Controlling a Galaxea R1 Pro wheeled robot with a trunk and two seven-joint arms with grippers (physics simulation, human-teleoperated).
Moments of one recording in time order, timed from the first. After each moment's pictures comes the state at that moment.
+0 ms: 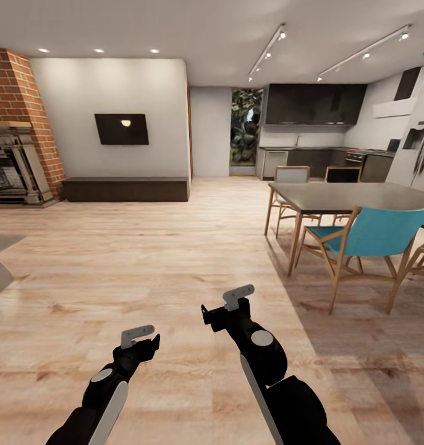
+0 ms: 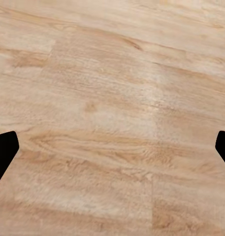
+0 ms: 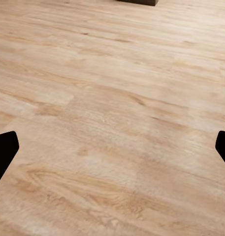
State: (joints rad) left arm -0.23 0.02 -0.14 -1.33 0.35 0.39 0.26; right arm -0.35 0.17 0.41 -1.58 0.07 0.68 -0.05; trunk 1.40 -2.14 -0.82
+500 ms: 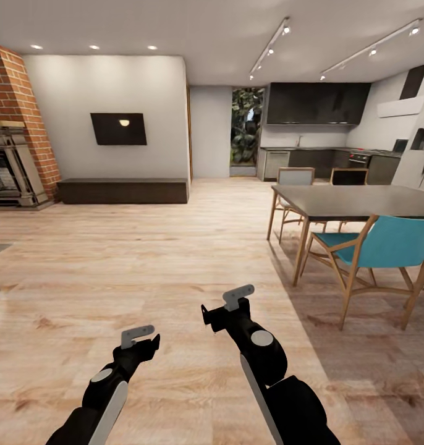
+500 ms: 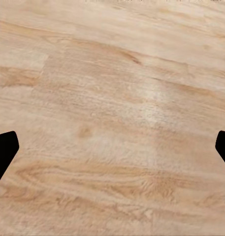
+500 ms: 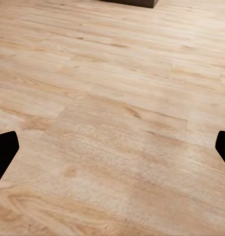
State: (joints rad) left arm -0.23 0.02 -0.14 -1.33 0.35 0.39 0.26; right arm -0.35 0.17 0.41 -1.58 0.07 0.68 -0.05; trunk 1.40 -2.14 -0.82
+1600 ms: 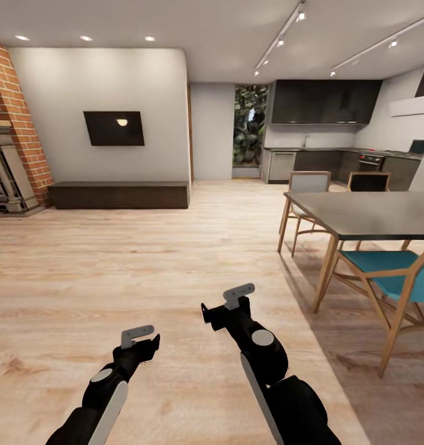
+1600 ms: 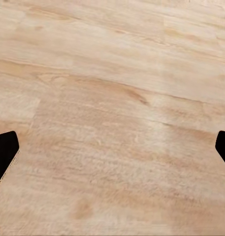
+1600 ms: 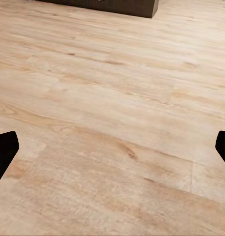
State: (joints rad) left arm -0.23 0.02 -0.14 -1.33 0.35 0.39 0.26; right arm -0.35 0.17 0.41 -1.60 0.07 0.68 -0.05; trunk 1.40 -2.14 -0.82
